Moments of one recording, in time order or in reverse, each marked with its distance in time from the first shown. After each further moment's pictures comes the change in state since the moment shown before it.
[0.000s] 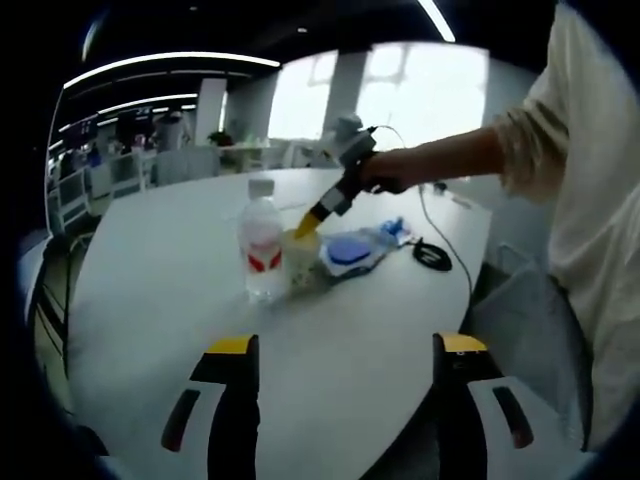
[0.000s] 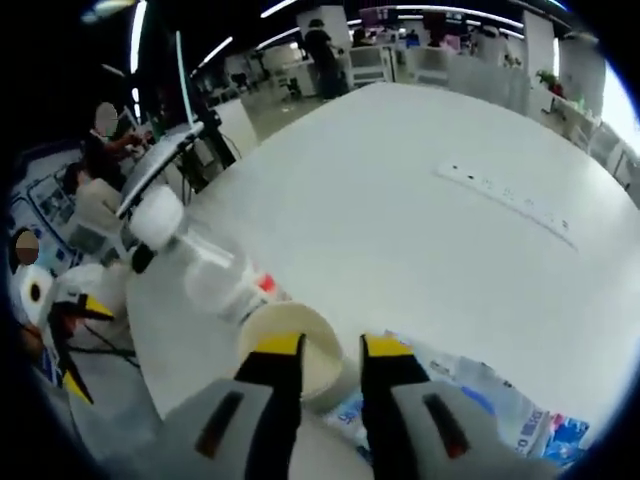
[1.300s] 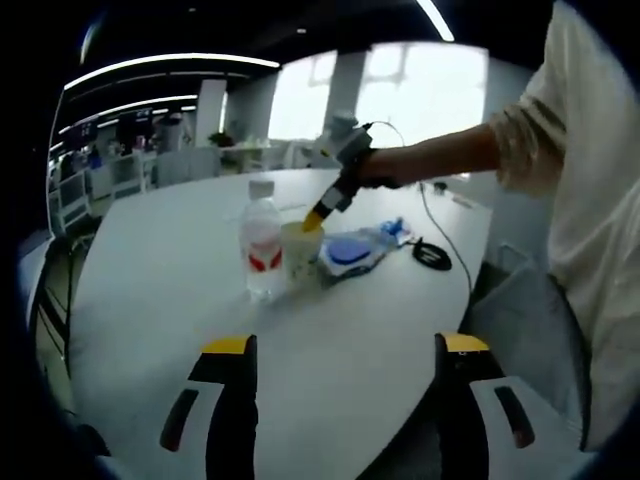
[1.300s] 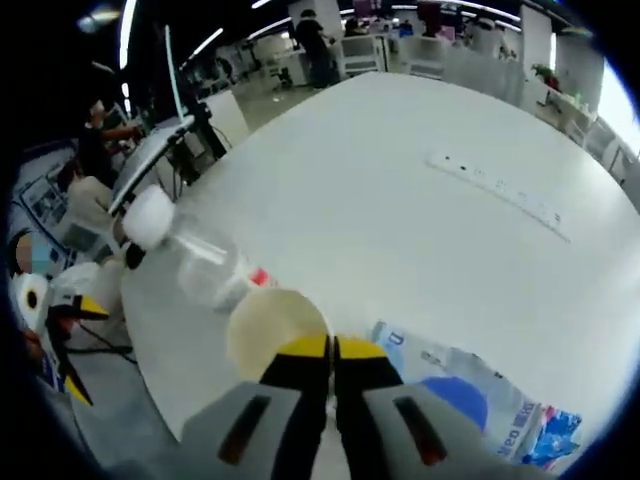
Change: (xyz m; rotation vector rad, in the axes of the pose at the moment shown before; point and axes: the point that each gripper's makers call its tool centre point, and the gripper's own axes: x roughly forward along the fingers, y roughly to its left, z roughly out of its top) left arm -0.003 0.000 -0.002 -0.001 0.001 0.005; right arm 0.004 -0.014 -0.008 -0.008 0.089 -0.036
